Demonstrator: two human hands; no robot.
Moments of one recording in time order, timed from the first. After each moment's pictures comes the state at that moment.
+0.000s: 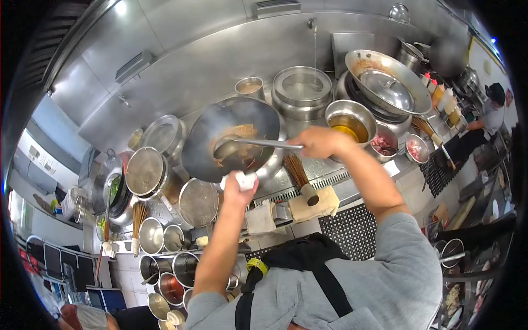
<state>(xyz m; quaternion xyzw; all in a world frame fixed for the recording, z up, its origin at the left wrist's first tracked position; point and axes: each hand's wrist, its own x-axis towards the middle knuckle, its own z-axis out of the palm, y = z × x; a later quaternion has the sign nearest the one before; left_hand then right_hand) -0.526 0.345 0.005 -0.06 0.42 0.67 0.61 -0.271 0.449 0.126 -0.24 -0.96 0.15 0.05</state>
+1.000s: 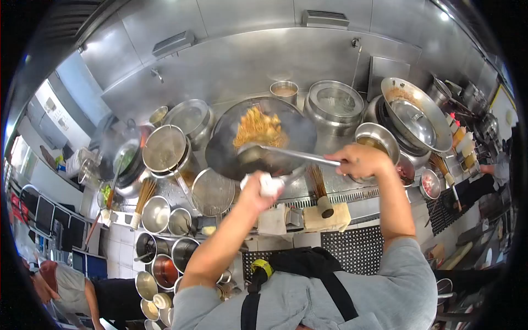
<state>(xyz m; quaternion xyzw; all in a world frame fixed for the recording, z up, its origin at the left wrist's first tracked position) -0.527 0.320 0.032 -0.09 0.38 0.63 0.67 -0.264 0.423 0.175 -0.27 -0.93 0.26 -0.03</state>
